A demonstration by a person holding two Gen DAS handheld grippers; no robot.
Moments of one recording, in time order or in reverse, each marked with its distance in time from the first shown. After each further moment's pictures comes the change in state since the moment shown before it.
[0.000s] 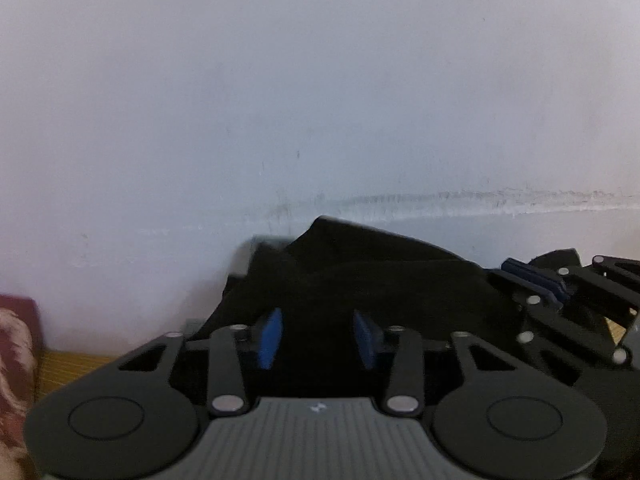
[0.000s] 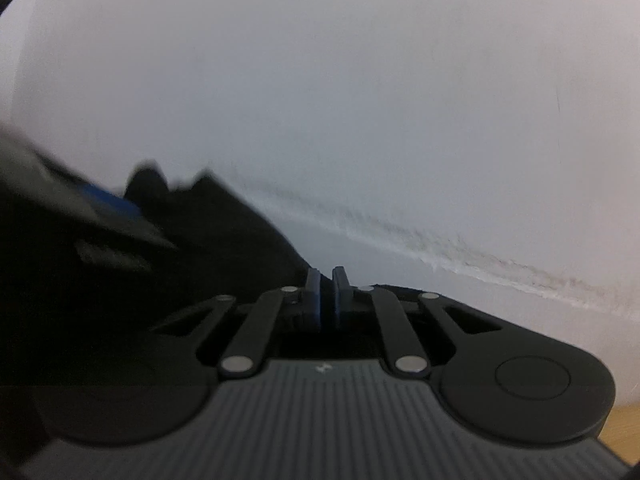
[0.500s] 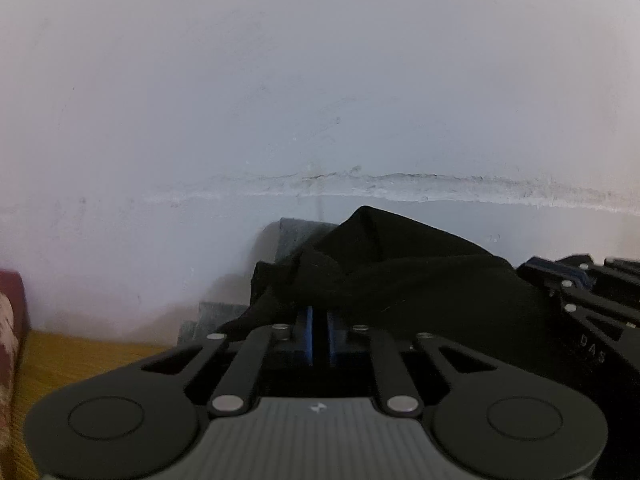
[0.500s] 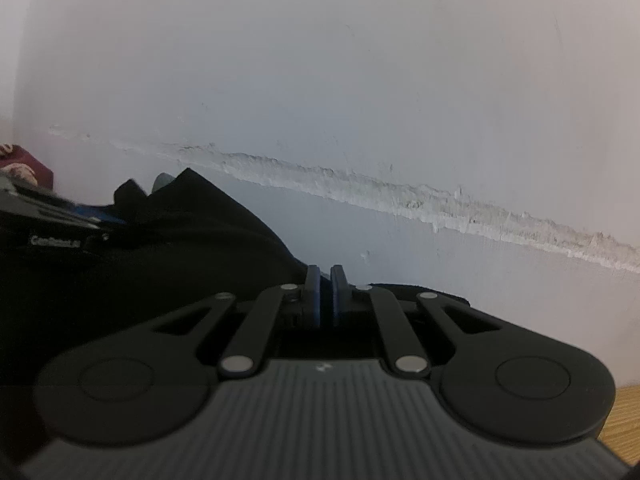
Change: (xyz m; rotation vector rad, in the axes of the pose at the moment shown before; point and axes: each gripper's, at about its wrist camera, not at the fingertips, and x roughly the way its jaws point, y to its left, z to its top) left arm 0.021 0.032 -0.011 -0.065 0.024 -0.042; right arm 0.020 -0.021 -0.014 0.070 0.042 0.073
